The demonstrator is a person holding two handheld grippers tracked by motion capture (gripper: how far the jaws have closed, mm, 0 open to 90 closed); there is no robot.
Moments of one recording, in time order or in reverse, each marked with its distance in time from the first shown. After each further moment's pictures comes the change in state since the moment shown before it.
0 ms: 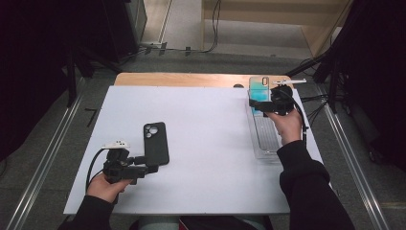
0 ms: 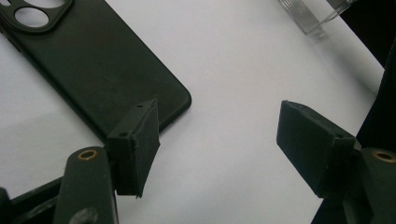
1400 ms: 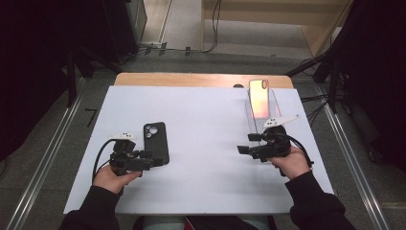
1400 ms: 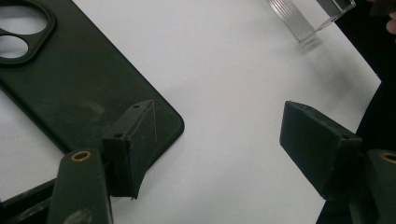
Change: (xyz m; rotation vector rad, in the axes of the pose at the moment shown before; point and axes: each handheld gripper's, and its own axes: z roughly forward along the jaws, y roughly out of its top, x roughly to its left) left arm 0.000 0.021 0.013 0.020 -0.036 -0.004; right arm 0.064 -0.083 -0.056 0.139 0.421 -0.204
